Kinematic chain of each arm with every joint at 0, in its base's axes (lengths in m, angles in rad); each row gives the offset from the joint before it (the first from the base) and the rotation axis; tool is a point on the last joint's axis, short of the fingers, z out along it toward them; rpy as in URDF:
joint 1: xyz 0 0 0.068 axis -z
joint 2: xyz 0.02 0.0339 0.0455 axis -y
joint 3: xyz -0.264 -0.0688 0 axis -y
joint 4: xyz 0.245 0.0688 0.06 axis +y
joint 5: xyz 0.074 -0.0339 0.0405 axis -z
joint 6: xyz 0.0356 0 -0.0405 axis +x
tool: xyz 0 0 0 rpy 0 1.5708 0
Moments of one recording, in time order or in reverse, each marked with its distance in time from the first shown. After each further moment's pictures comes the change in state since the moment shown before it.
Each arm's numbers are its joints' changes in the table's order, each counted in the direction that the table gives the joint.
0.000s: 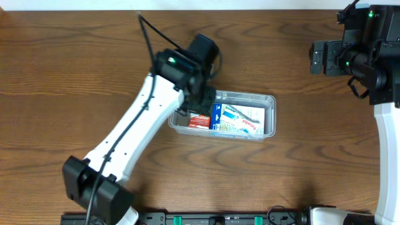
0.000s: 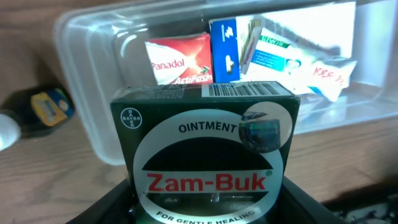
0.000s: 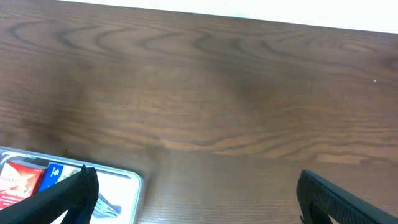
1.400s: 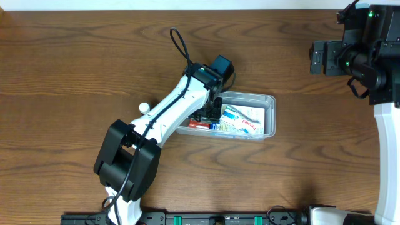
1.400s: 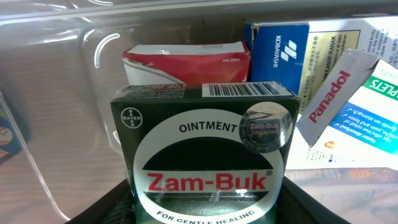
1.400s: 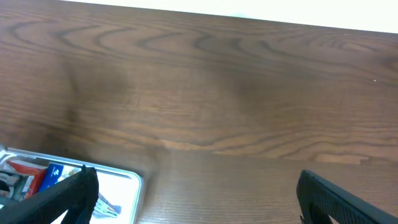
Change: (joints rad) left arm 0.032 -0.199 -0.142 -0.209 -0.096 -0.103; right arm 0.000 0.000 0.000 0.000 0.000 0.000
